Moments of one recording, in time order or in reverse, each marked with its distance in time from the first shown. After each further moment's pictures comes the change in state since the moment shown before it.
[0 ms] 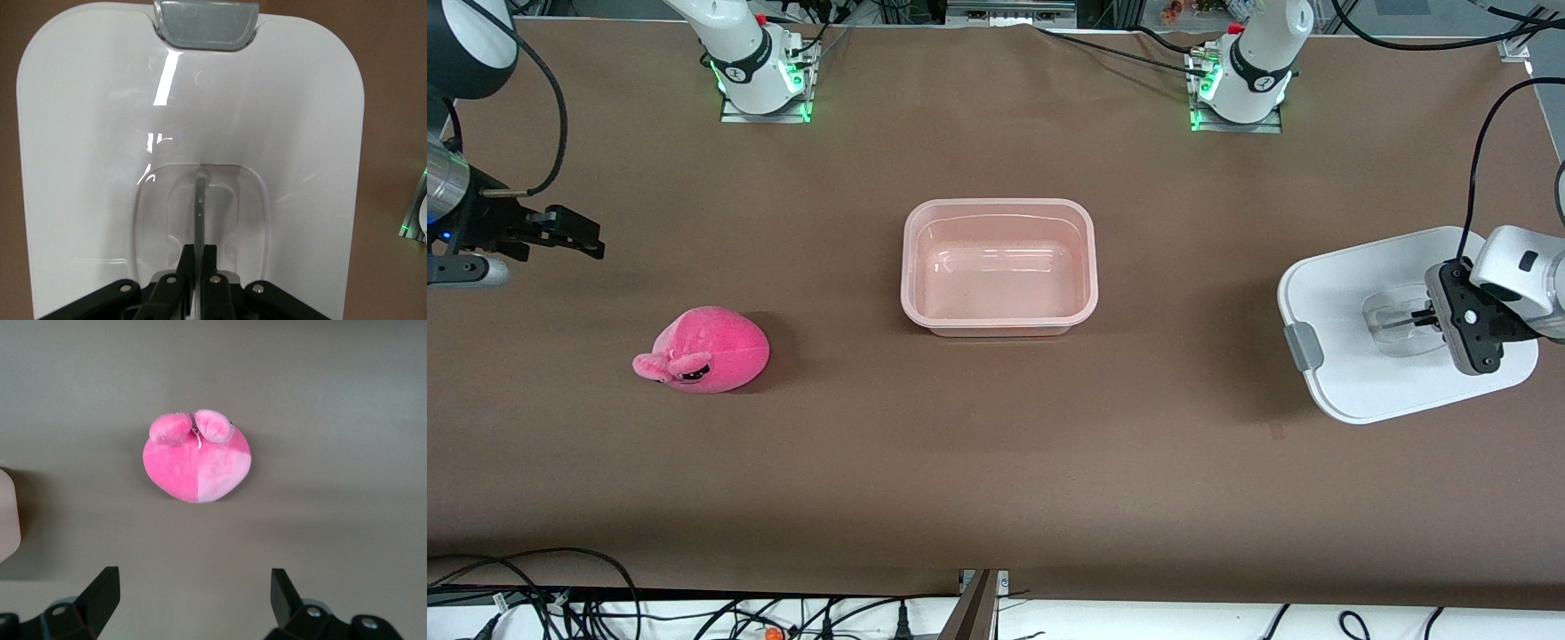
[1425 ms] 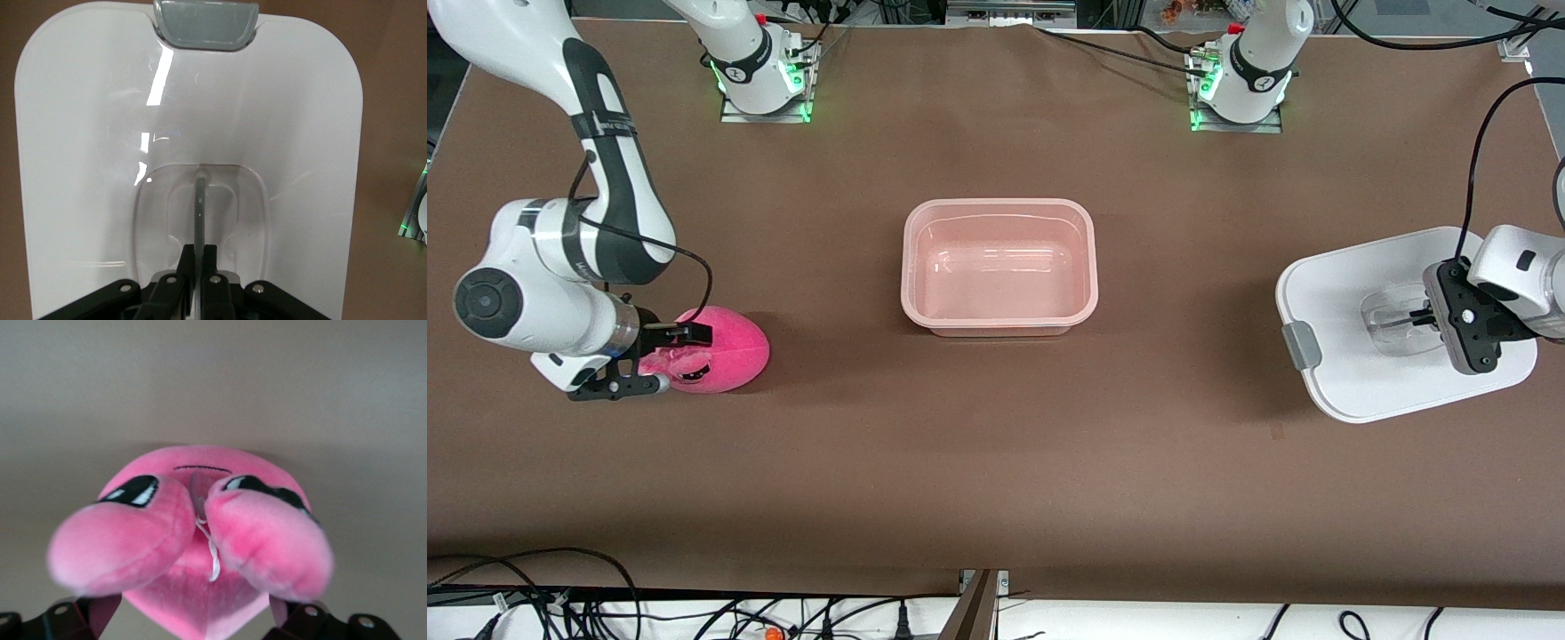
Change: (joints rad) left arm -0.002 0.000 -0.001 0.001 0.000 -0.002 0.002; right arm 0.024 0.351 -0.006 -0.140 0.019 0.398 -0.030
